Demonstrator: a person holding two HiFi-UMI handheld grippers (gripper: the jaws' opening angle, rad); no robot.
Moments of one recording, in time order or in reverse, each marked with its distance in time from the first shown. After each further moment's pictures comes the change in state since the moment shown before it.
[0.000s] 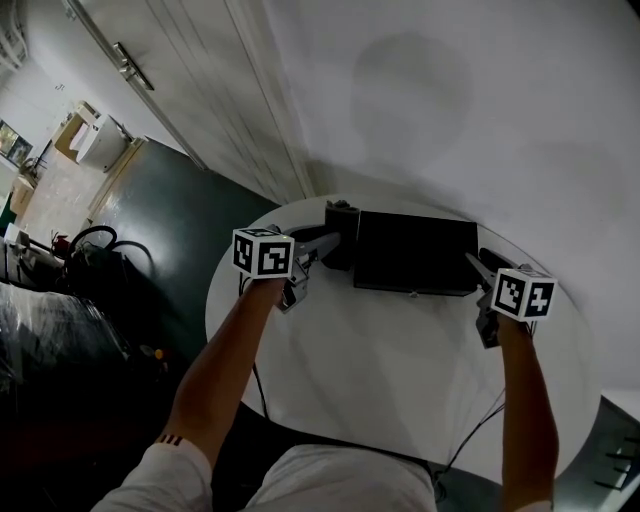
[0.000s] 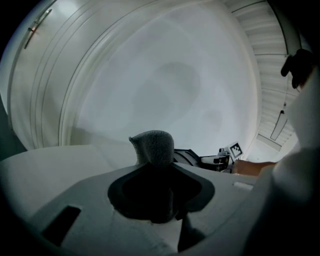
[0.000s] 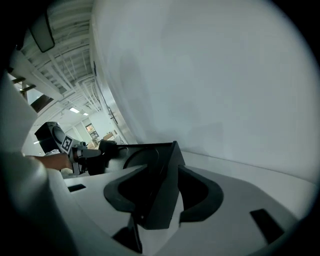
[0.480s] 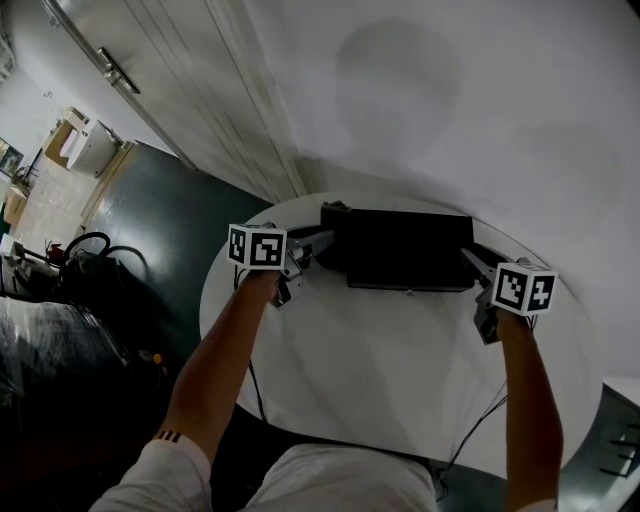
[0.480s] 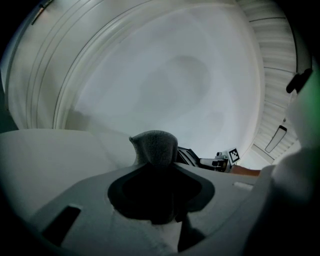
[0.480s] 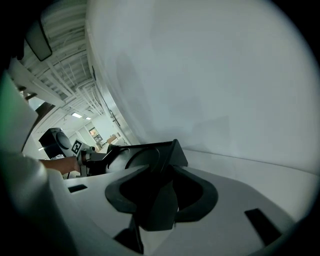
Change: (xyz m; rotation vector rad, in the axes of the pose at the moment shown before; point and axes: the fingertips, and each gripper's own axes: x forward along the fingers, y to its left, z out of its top) left arm 0.018 0.010 -0.009 -0.116 0.045 -0.079; right arm 0.003 0.003 0.000 0.043 0.000 0.050
